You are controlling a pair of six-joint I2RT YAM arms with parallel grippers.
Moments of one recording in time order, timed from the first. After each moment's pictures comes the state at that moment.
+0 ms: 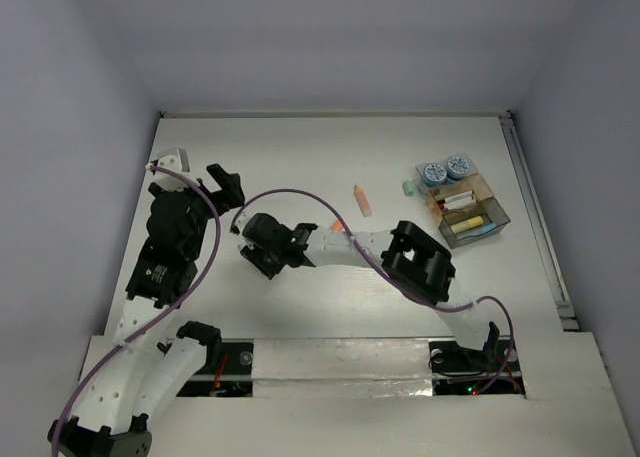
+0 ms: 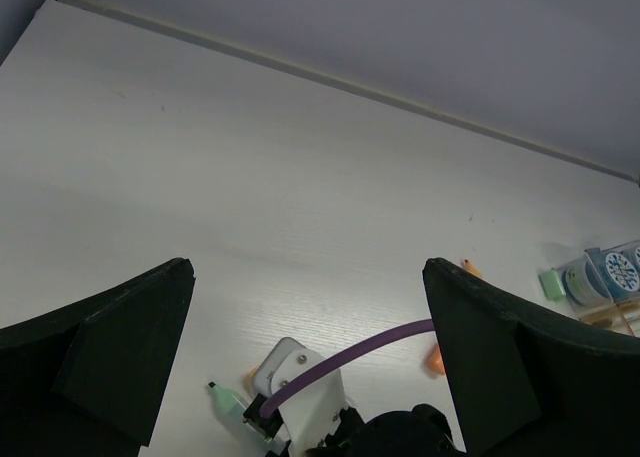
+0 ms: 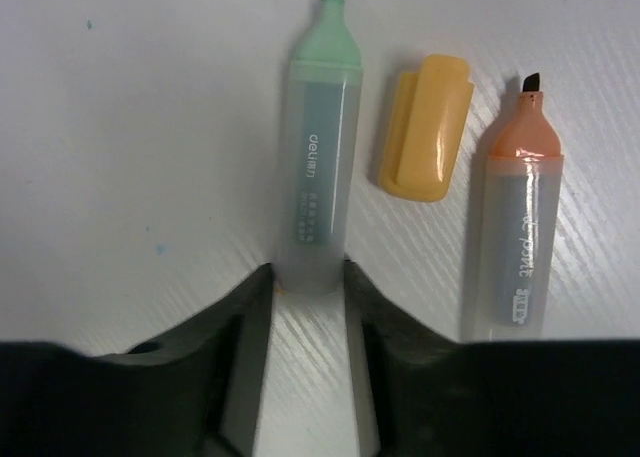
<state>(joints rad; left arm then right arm) -0.29 0.69 0.82 -0.27 -0.26 -0.40 1.14 2.23 1.70 -0.36 0.04 0.14</state>
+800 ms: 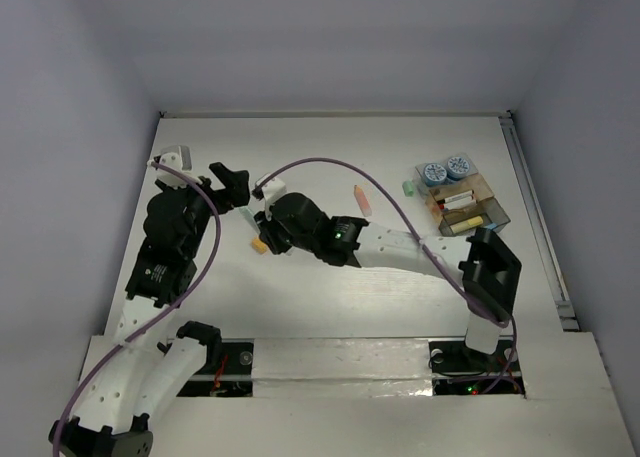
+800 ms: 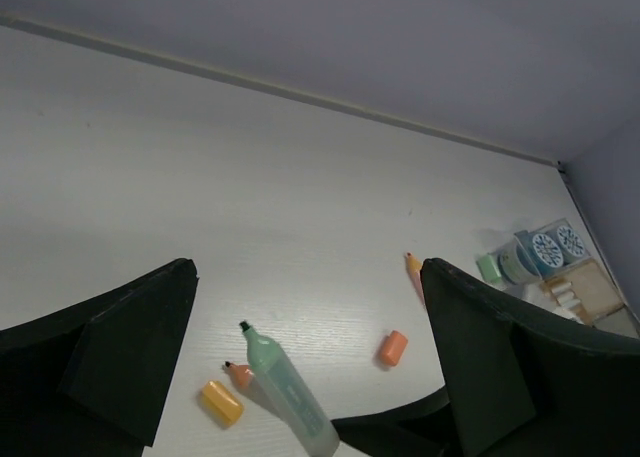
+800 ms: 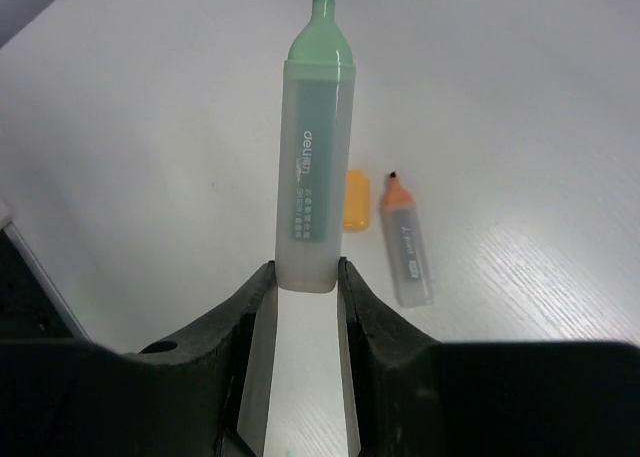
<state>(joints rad) -0.28 0.69 0.82 -0.23 -0.14 -0.42 1.14 1.82 1.45 -0.12 0.19 0.25</state>
